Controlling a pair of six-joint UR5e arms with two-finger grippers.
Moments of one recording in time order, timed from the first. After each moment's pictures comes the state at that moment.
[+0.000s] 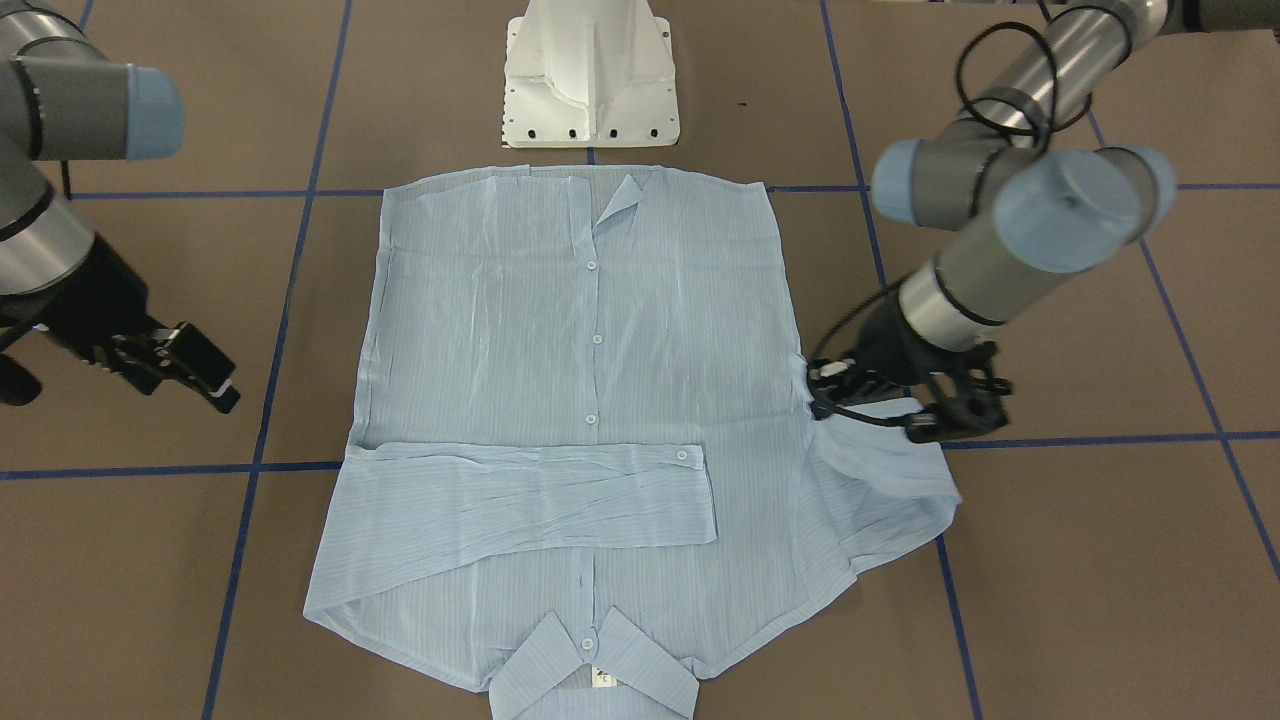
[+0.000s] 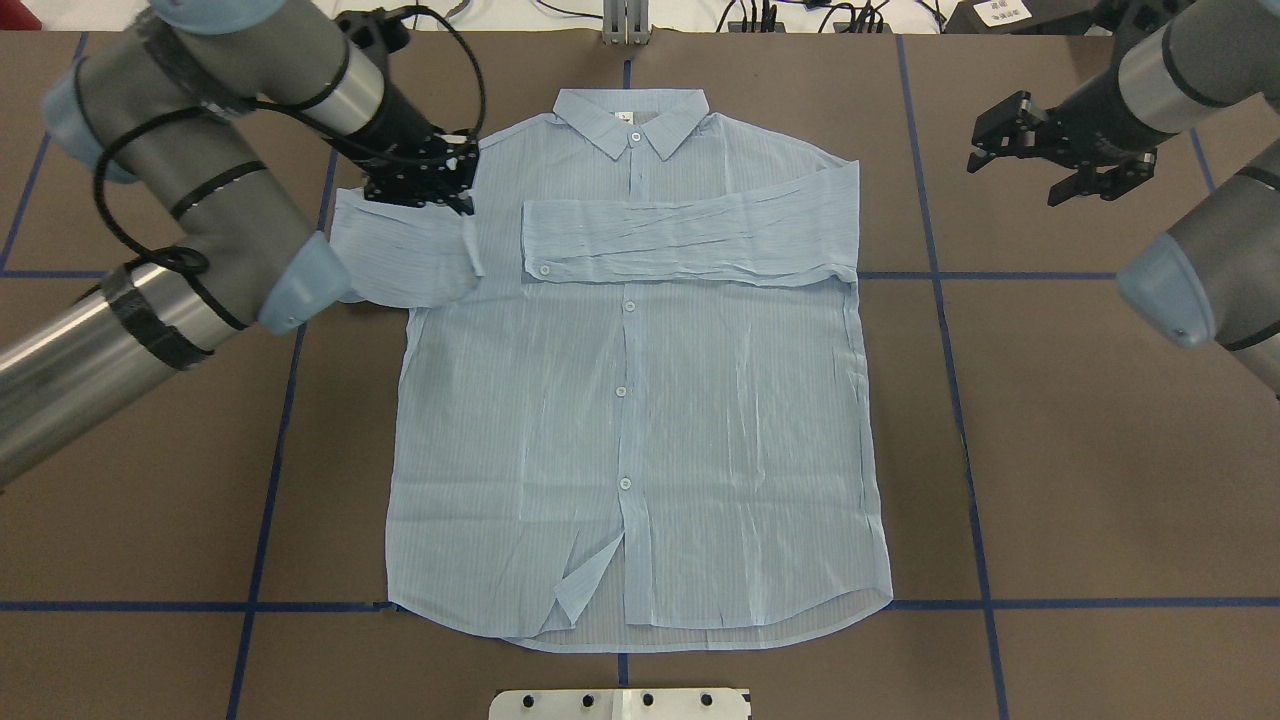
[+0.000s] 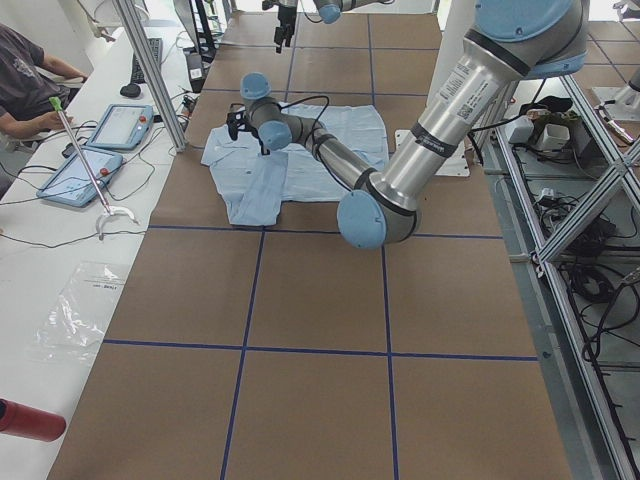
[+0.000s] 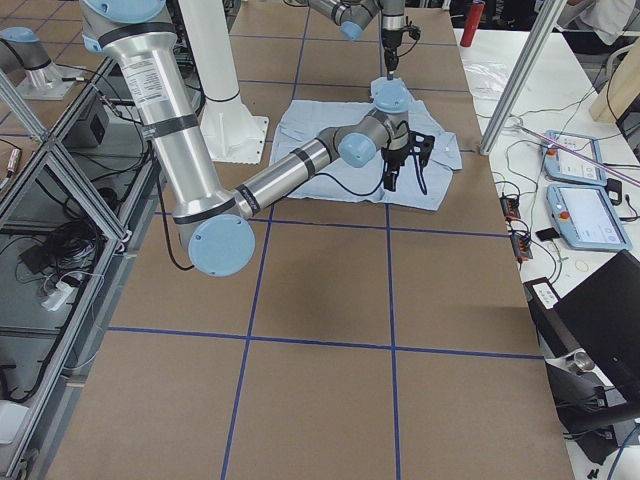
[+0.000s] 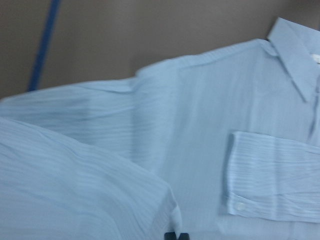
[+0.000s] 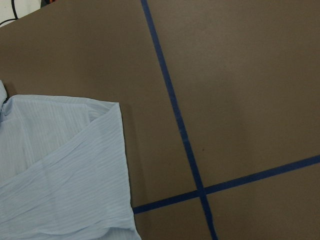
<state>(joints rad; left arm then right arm) -0.84 -2.33 -1.44 -1.94 -2.23 -1.36 1.10 -1.26 1.75 -1.35 2.22 1.12</state>
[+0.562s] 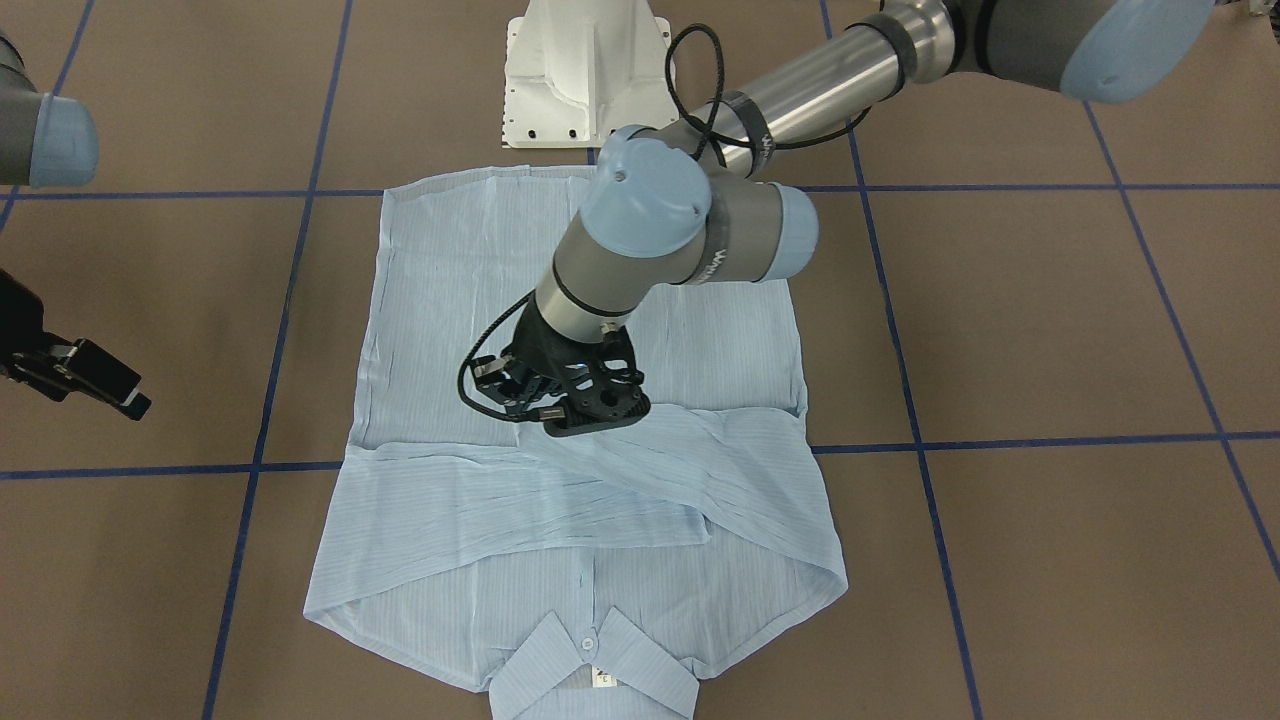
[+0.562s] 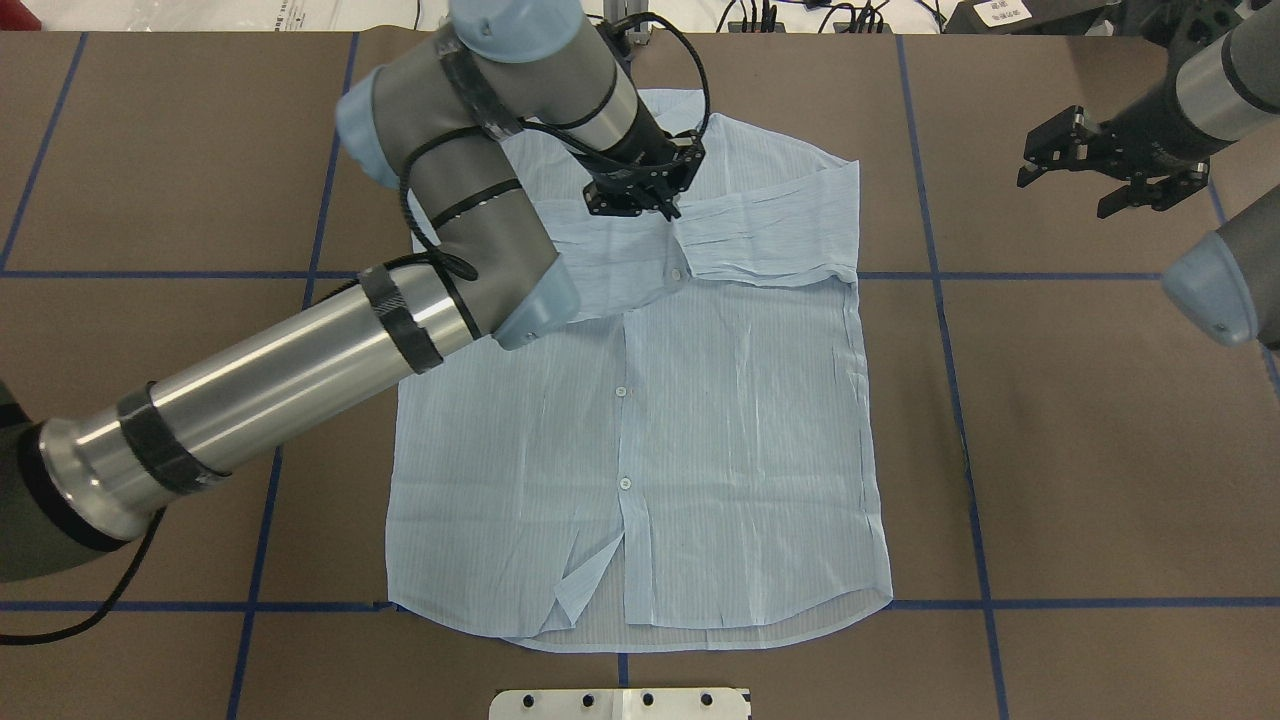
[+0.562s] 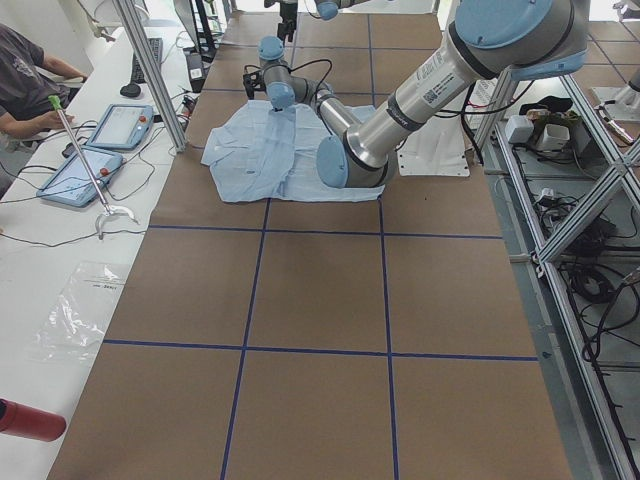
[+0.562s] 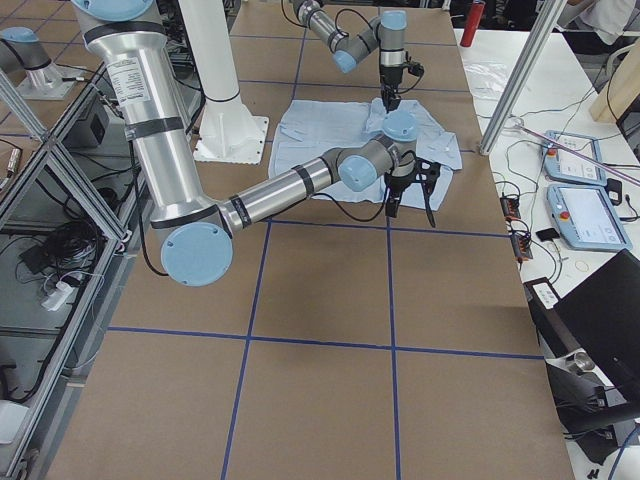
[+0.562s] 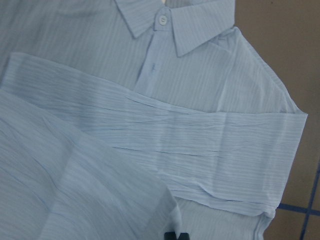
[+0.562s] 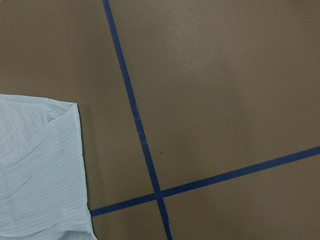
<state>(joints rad) -0.68 -2.68 -1.06 -2.15 -2.05 -1.60 1.13 -1.31 1.73 -1.35 2.26 1.06</state>
